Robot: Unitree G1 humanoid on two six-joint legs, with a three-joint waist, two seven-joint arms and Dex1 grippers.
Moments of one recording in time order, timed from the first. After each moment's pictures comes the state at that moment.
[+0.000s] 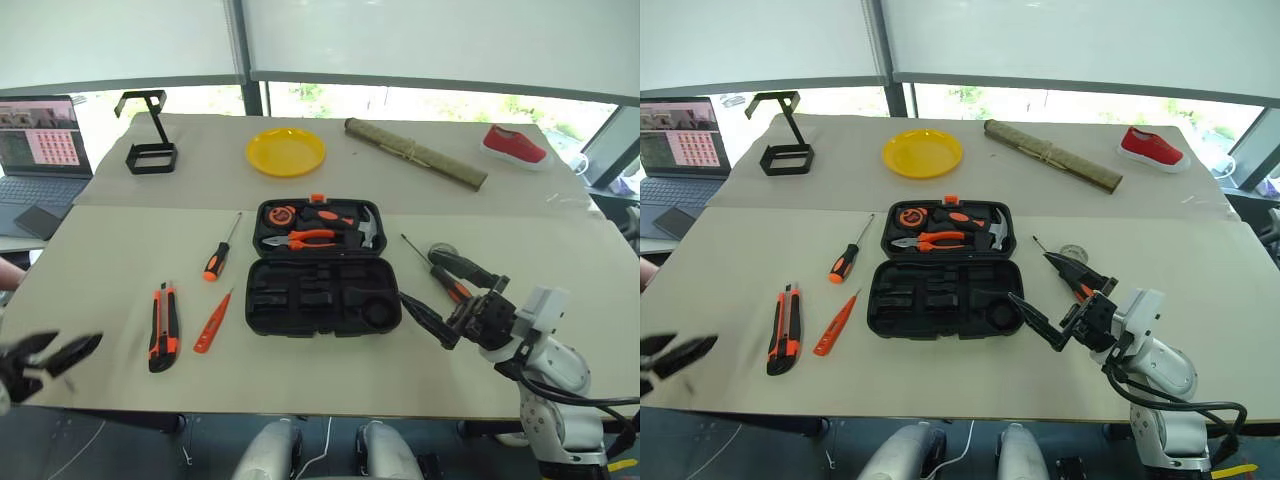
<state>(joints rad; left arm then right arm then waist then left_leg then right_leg) 0.35 0.99 0.80 -0.30 -0.82 0.96 -0.68 0.08 -0.42 -0.15 -0.33 0.54 -0.15 0.89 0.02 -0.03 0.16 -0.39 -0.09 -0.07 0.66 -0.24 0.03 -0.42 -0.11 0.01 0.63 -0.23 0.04</state>
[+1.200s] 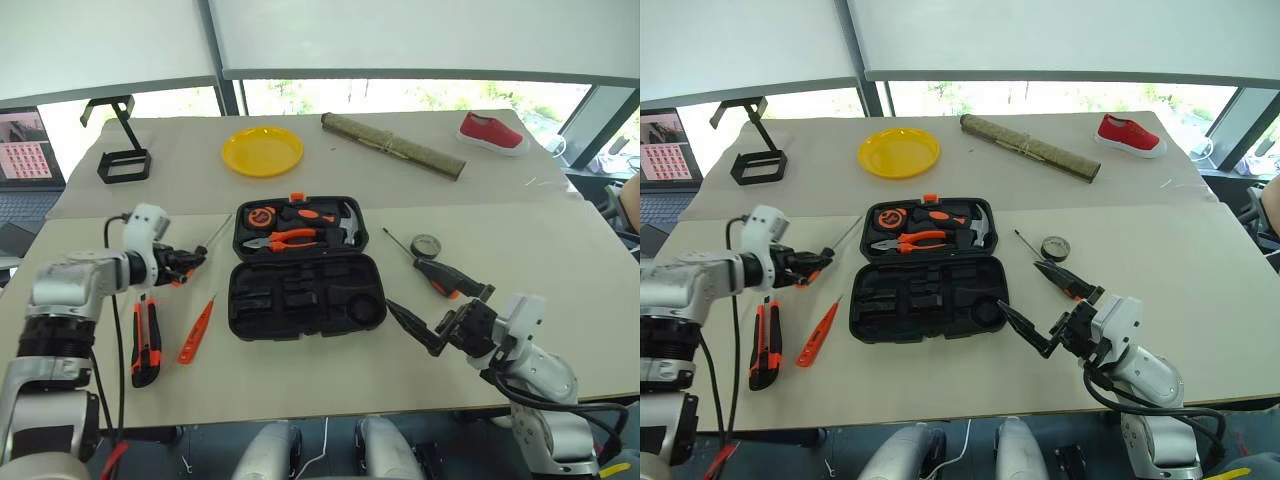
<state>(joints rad) -0.63 0.85 0.04 0.37 -0.40 0.77 -0.83 0.12 -0.42 -0.10 -0.37 0.48 -0.15 0.81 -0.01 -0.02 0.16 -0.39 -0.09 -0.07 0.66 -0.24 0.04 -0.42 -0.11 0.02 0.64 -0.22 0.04</state>
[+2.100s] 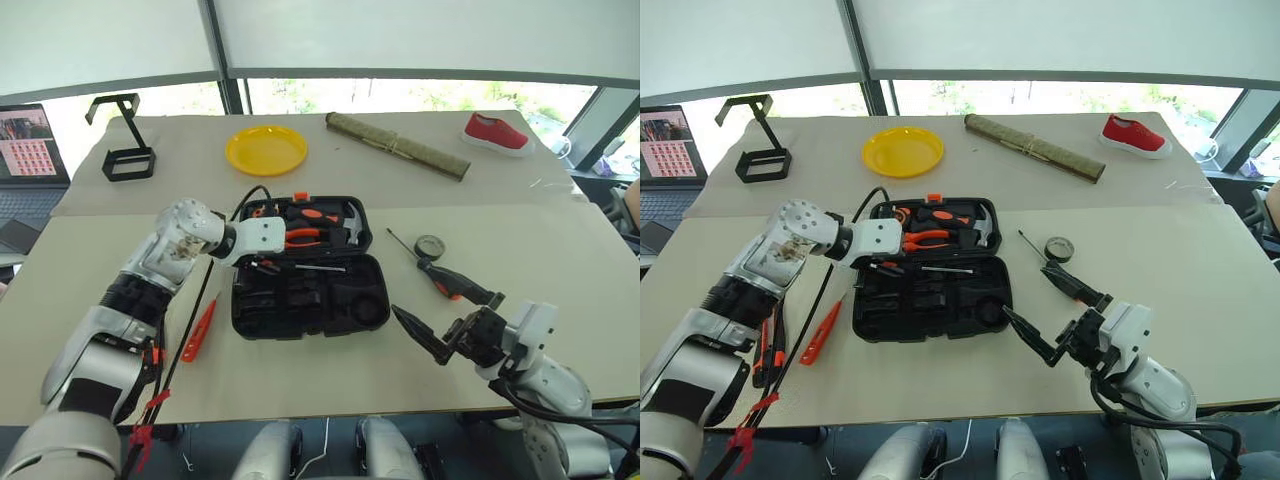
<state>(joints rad) -0.88 0.66 -0.42 0.40 0.09 0.11 -1.29 0.20 -0.44 -0.09 -0.46 0.48 -0.11 0.75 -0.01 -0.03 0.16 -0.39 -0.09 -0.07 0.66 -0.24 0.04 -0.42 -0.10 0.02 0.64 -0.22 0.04</state>
